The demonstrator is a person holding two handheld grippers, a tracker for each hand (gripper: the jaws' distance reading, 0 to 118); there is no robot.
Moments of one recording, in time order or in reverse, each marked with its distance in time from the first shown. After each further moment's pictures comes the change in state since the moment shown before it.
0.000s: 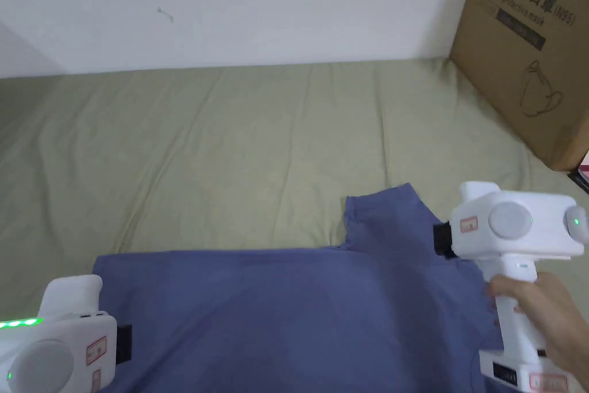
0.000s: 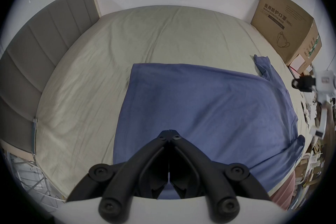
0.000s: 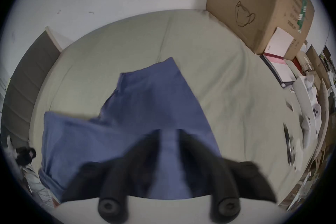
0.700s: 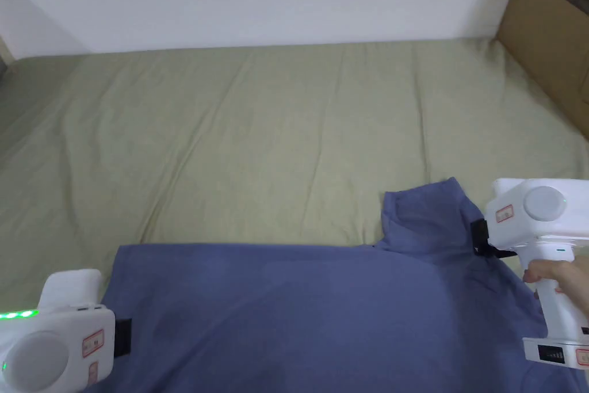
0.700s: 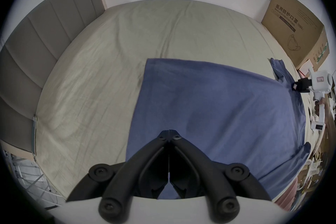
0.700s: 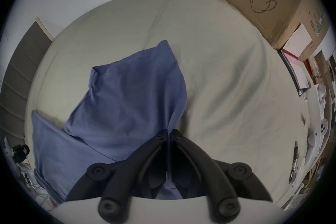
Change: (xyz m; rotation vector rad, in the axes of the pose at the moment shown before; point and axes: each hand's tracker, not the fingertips) left arm -0.034 0.011 -0.031 -0.042 0.038 0.038; right arm 0.018 0.016 -0.068 -0.130 0.000 0.029
